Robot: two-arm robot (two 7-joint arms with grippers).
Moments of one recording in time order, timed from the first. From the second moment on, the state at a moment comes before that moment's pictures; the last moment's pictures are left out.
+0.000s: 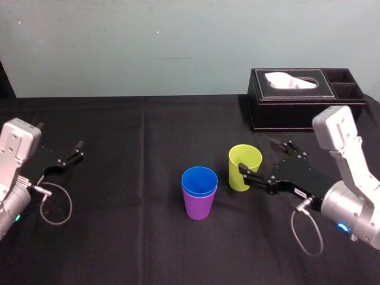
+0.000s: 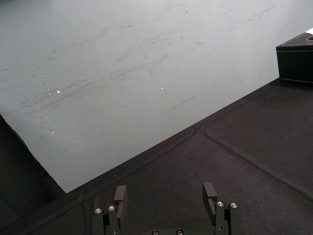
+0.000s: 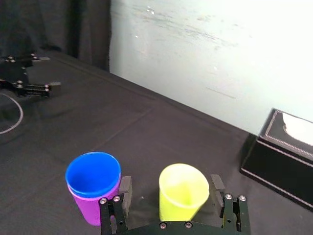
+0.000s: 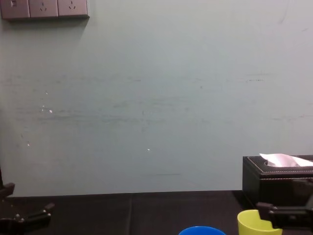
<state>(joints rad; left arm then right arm) -0.20 0.60 0.45 -1.41 -0.25 -0.12 0.03 -0.03 0.50 -0.21 -1.85 0.24 0.28 0.32</state>
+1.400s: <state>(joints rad) -0.20 0.60 0.45 -1.41 -0.25 -0.12 0.03 -0.06 0.43 -0.21 -1.75 0.22 0.27 0.28</state>
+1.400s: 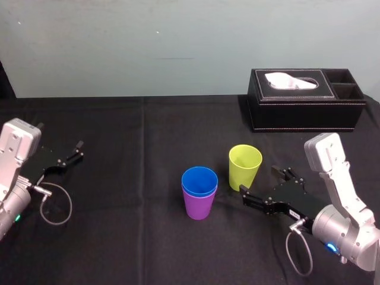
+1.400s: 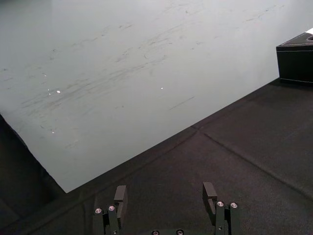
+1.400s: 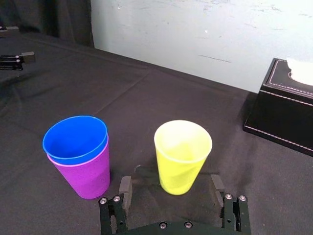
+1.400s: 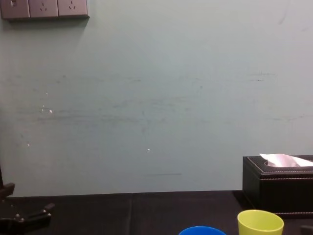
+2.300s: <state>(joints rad) -0.20 0.60 0.45 -1.41 -0.25 -0.12 0.03 -0.02 0.39 -0.22 -1.71 0.19 0.29 0.28</state>
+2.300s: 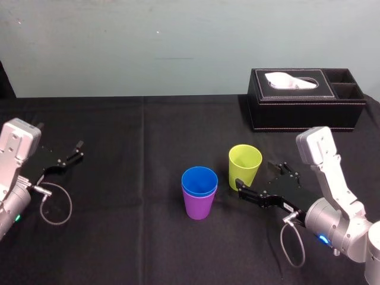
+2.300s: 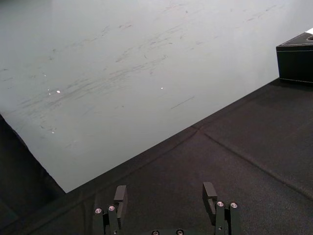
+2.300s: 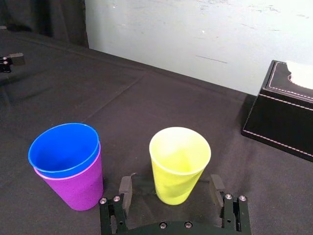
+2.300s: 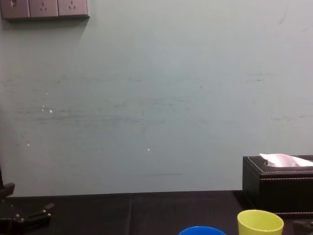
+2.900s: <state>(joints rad) -0.20 0.60 0.45 -1.41 -0.25 -0.12 0.03 0.03 0.37 -0.23 -1.66 0.18 0.30 0.28</state>
